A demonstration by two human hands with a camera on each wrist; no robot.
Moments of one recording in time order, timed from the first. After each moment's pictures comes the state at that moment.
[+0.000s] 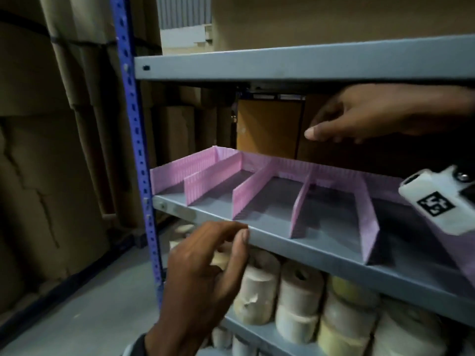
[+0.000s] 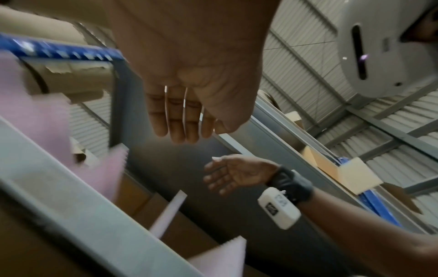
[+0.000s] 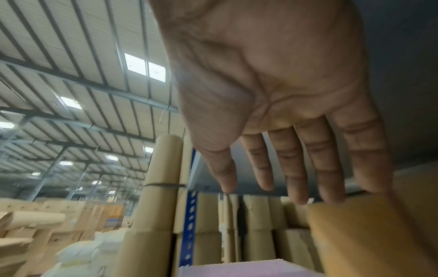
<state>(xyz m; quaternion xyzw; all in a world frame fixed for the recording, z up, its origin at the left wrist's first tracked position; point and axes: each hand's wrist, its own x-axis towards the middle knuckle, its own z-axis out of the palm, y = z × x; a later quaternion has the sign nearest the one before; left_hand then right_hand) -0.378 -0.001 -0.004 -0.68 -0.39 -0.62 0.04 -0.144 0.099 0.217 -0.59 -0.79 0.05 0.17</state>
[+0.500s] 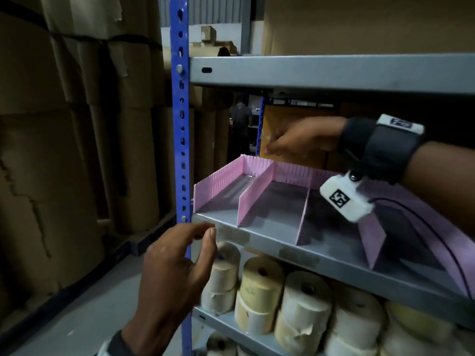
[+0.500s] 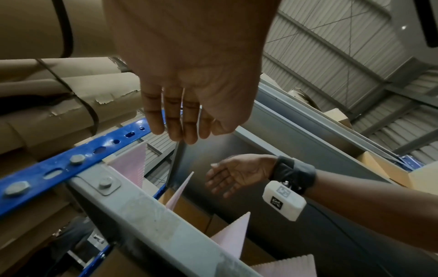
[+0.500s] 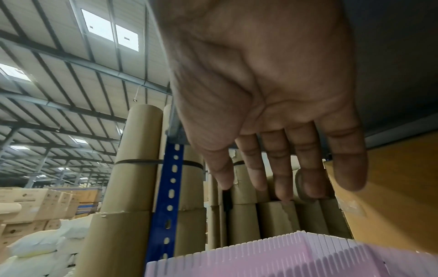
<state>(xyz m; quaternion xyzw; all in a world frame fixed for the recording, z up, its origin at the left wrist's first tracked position) -0.542 0.074 -0.019 -0.66 -0.45 -0.60 0.00 -0.327 0.230 0.184 -0.60 -0.79 0.11 0.10</state>
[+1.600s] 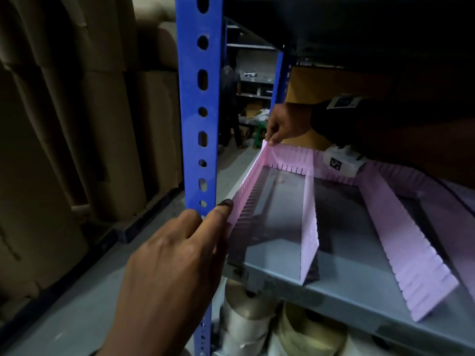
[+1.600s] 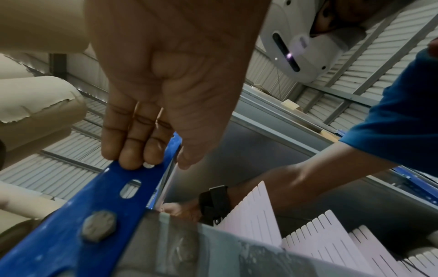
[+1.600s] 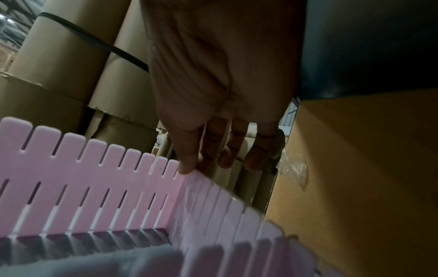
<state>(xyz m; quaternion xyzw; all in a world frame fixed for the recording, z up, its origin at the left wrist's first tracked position) -0.612 0.201 0.009 -0.76 -0.54 -0.34 0.14 -0.384 0.478 0.136 -0.50 -0.87 -0.02 -0.01</state>
